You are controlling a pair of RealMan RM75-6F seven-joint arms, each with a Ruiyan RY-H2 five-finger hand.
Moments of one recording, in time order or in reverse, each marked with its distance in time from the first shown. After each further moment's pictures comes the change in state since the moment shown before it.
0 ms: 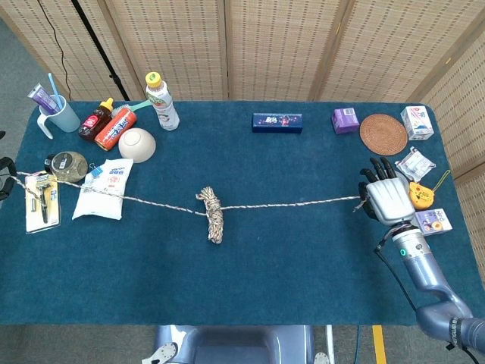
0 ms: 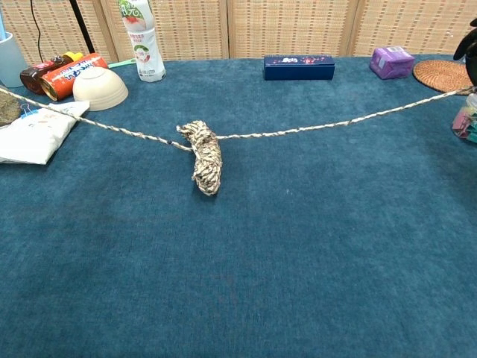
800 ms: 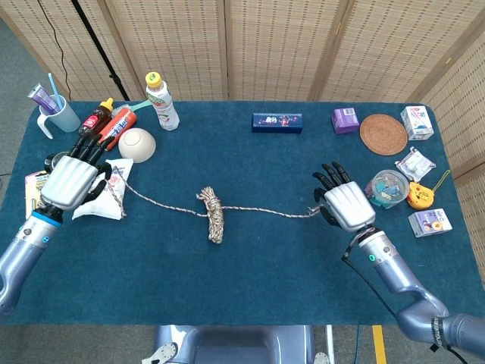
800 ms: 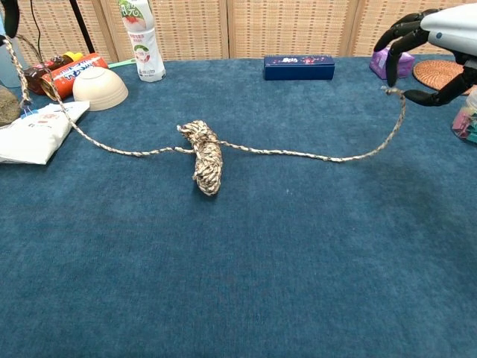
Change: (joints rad) left arm -0.155 -0.011 -0.027 -0.341 0.130 -0.050 0.191; right arm 0.067 -0.011 0.013 -0.165 -0.074 -0.031 -0.015
